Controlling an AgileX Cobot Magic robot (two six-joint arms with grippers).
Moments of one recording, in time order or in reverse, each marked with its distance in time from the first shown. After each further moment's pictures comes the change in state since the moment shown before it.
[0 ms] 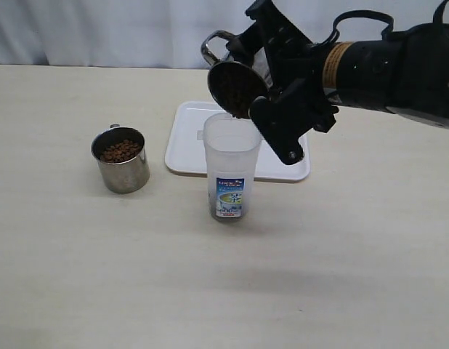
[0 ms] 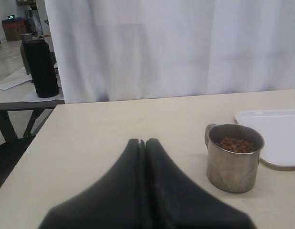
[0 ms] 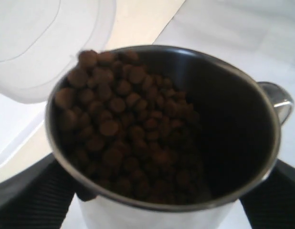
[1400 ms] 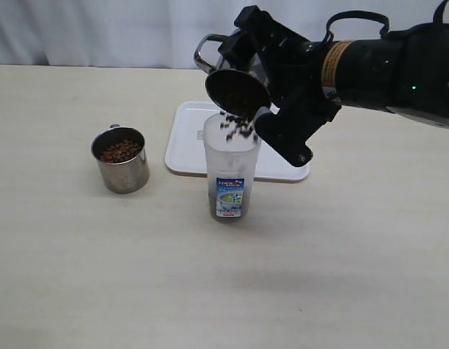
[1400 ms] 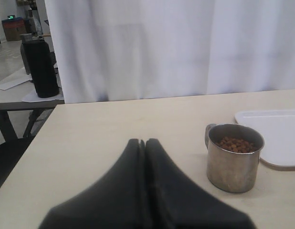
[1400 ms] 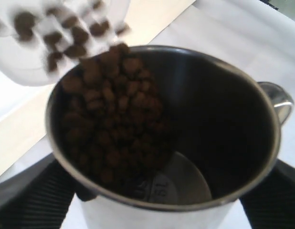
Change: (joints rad) left arm 0.000 0.000 0.000 0.000 0.000 0.000; right arm 0.000 0.000 0.000 0.000 -0.029 -0.190
